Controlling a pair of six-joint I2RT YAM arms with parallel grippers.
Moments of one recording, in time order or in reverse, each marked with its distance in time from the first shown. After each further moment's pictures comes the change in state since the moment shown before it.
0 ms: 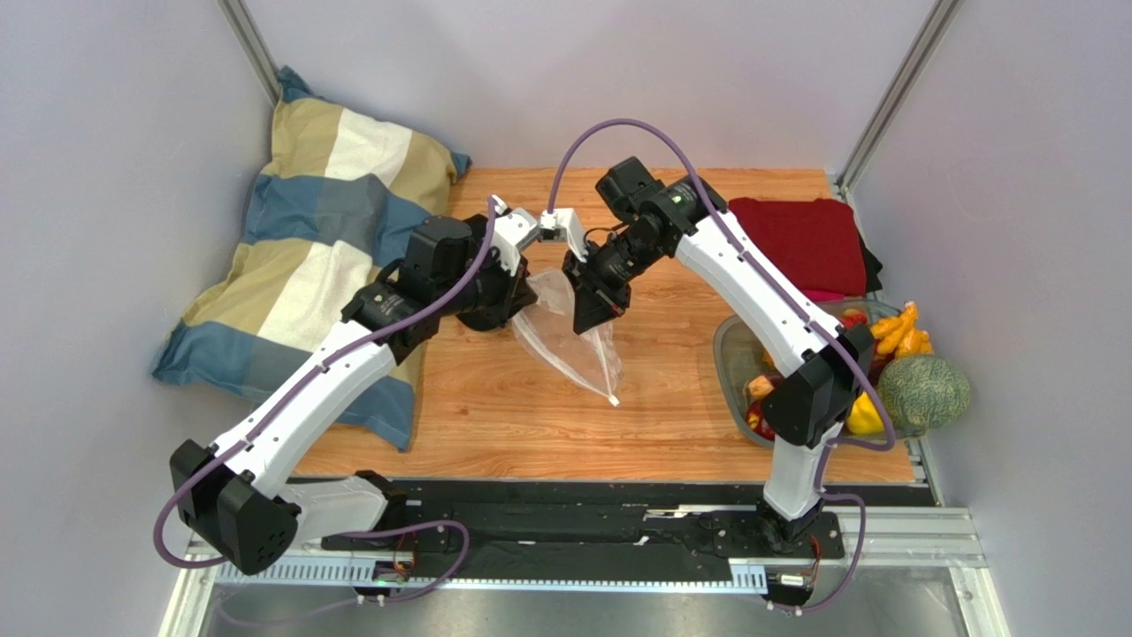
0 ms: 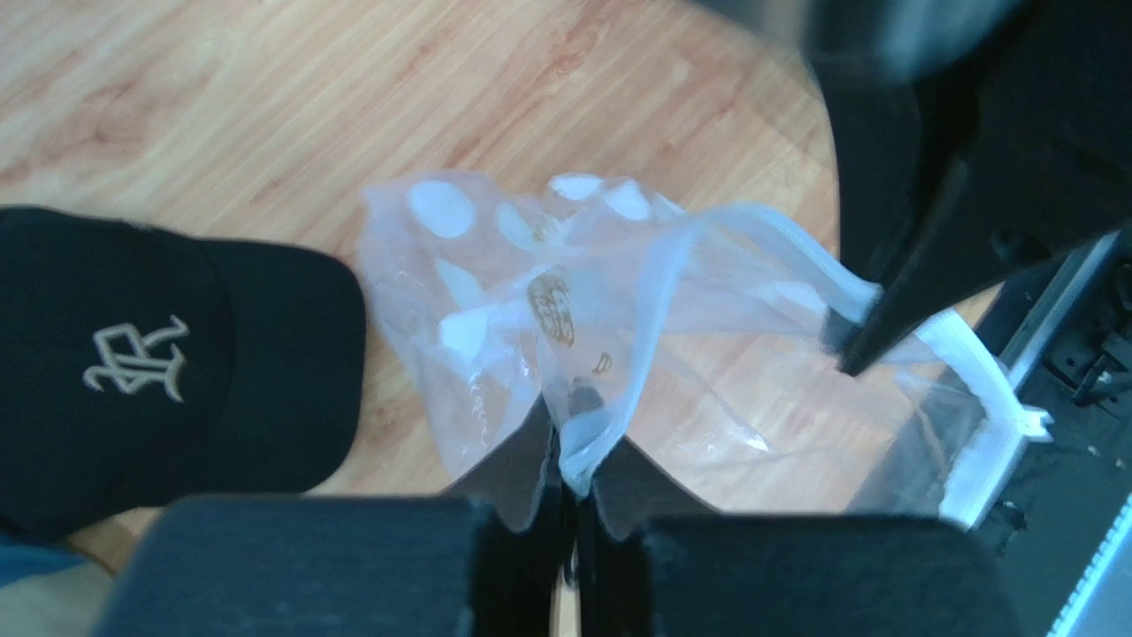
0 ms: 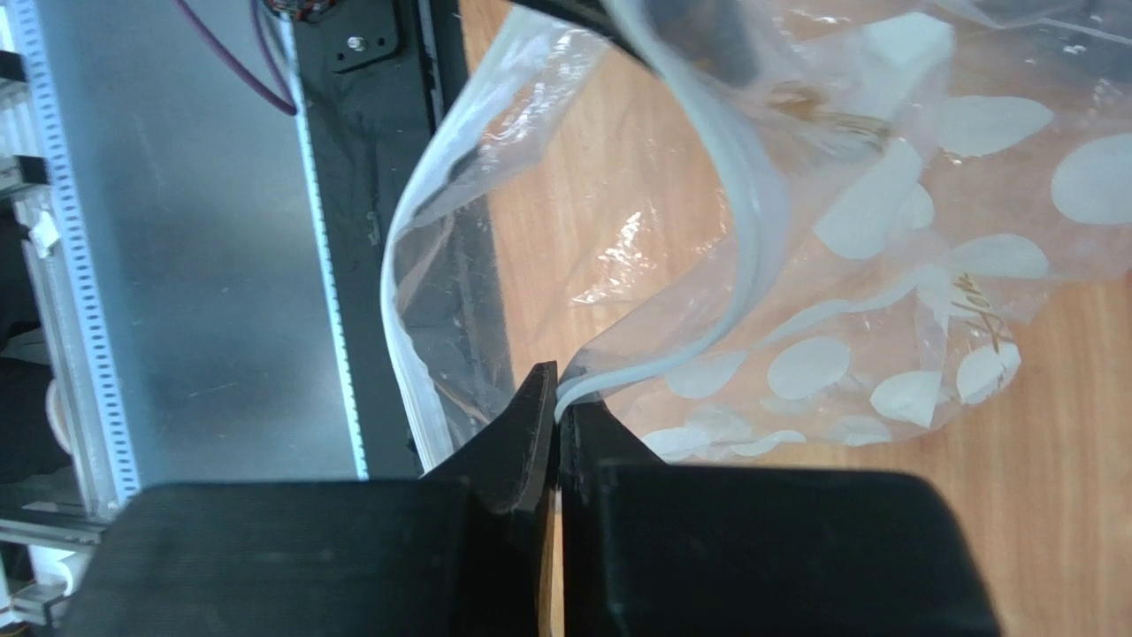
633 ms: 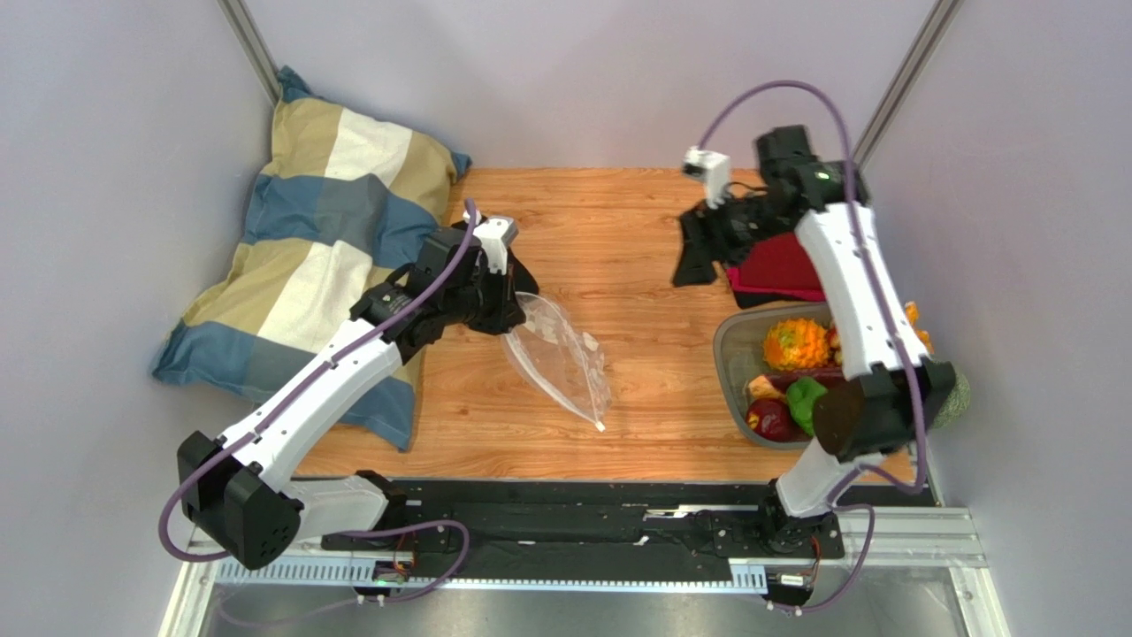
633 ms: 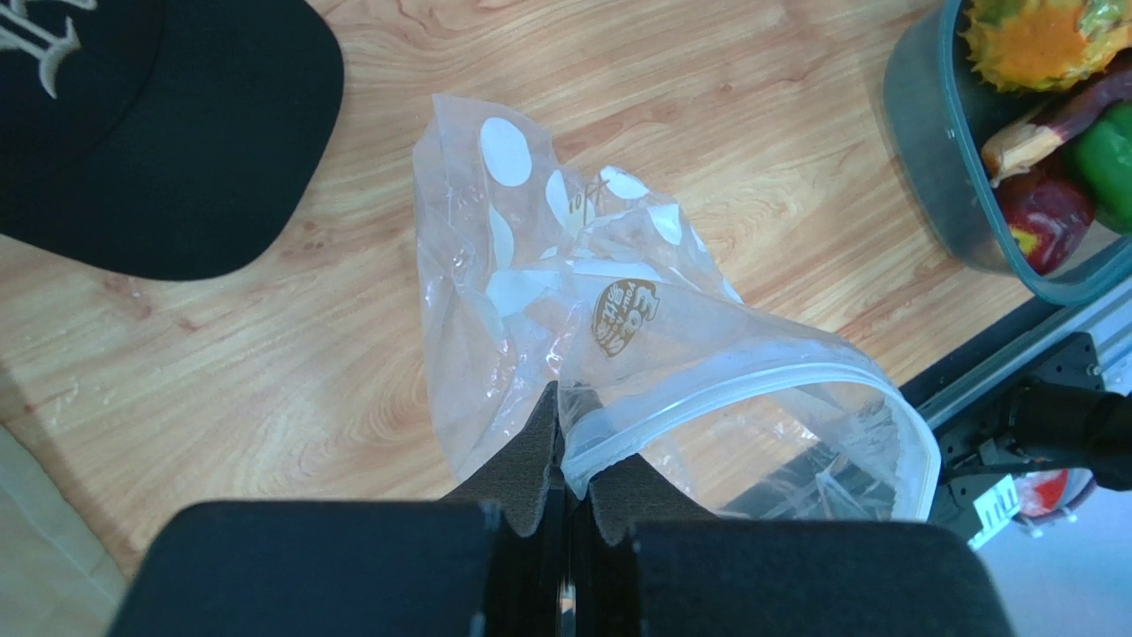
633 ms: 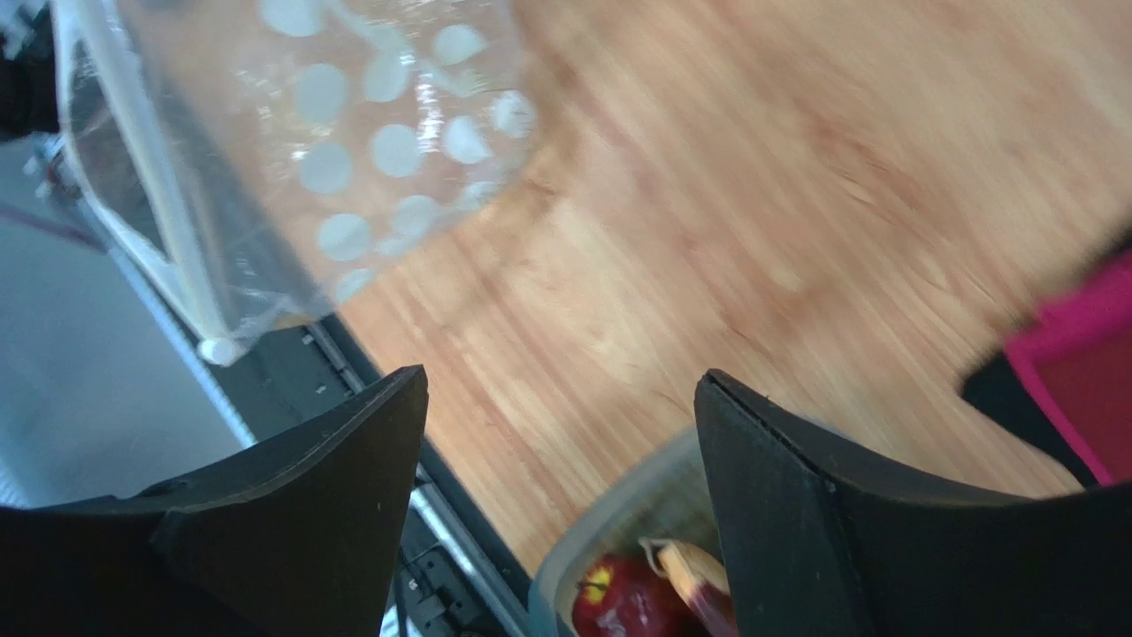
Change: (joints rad) left arm -0.003 0.016 -0.029 -0.132 -0.163 -0.393; right arm -0.457 -0.146 -0.092 0.024 0.081 0.033
